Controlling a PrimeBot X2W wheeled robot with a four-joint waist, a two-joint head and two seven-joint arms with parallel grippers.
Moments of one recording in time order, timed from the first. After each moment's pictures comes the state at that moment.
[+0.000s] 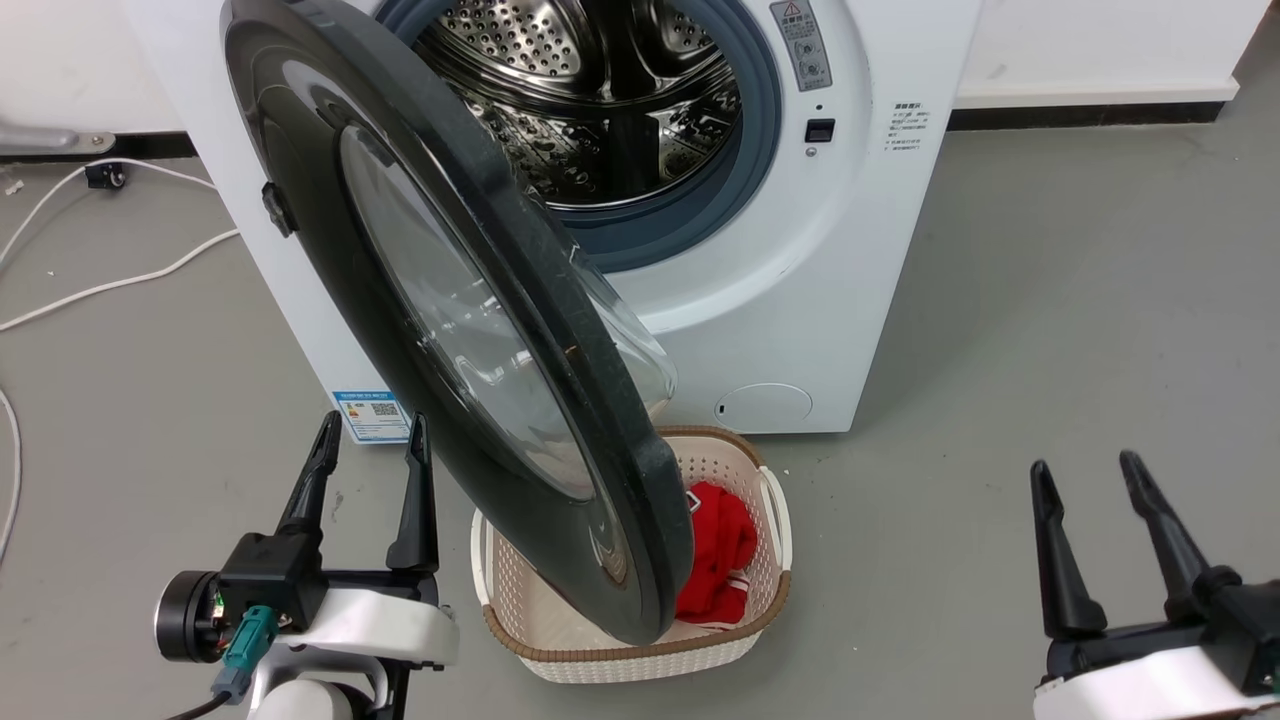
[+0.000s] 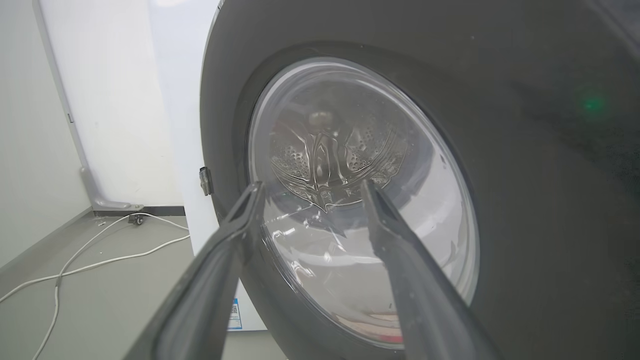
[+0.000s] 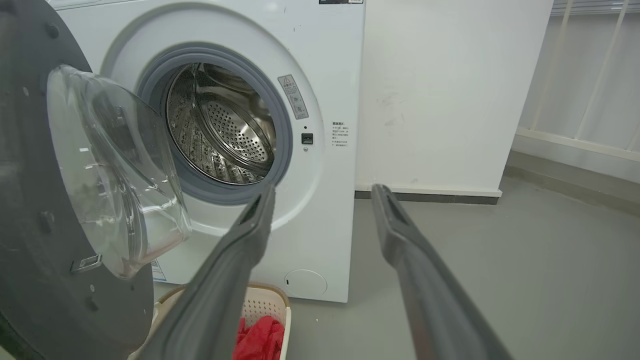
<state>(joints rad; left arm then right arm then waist) -0.08 0.05 0.00 0.08 -0.09 -0.07 -0.26 0.12 -0.05 -0.05 -0.19 0.07 0.13 -0.12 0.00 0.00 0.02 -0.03</state>
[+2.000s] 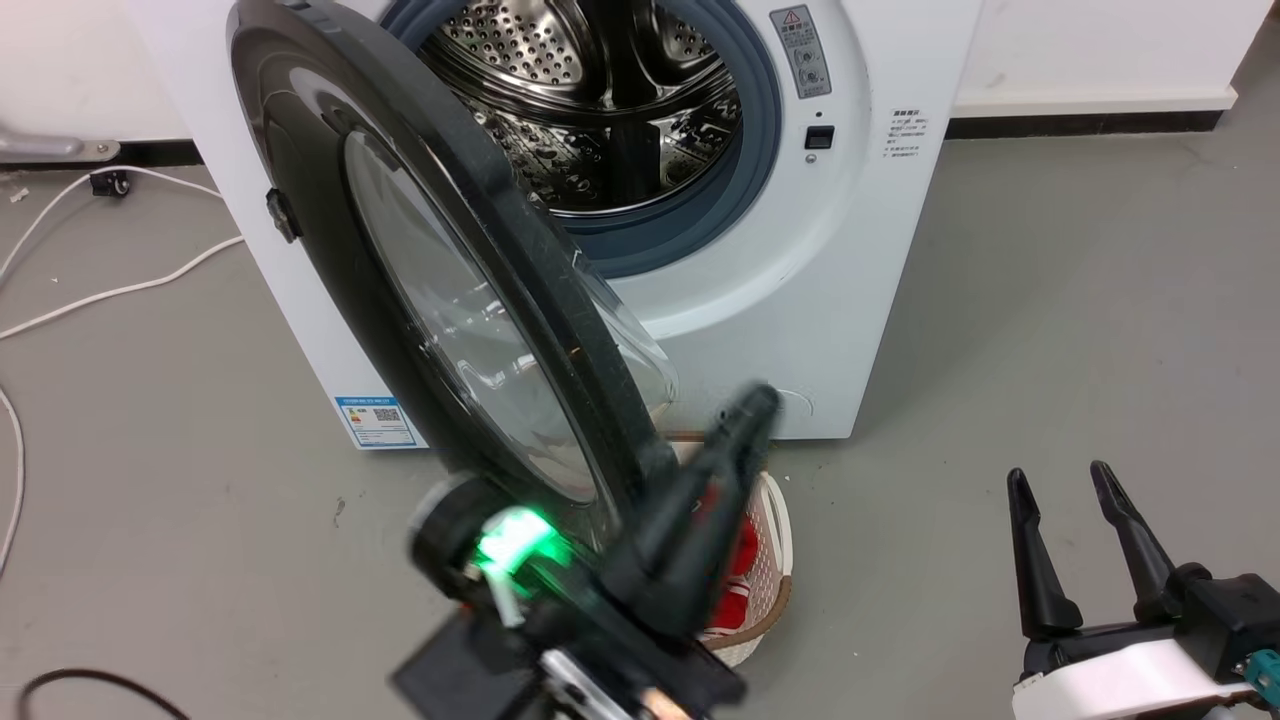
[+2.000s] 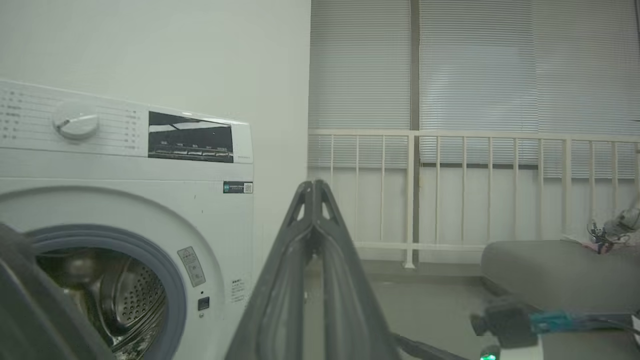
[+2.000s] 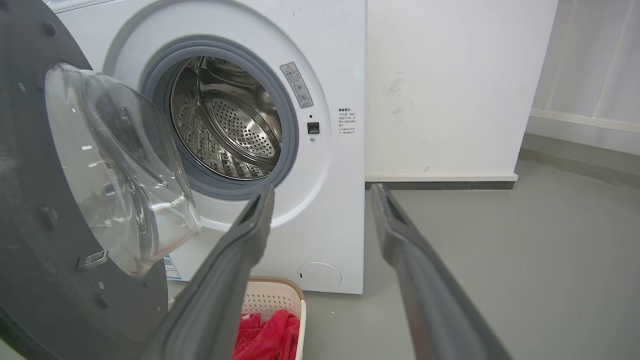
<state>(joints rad) -0.11 0.06 -0.53 -0.48 -0.23 -0.12 -0.16 0.09 -0.05 -0.03 -0.07 0.12 0.13 -0.17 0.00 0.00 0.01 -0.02</state>
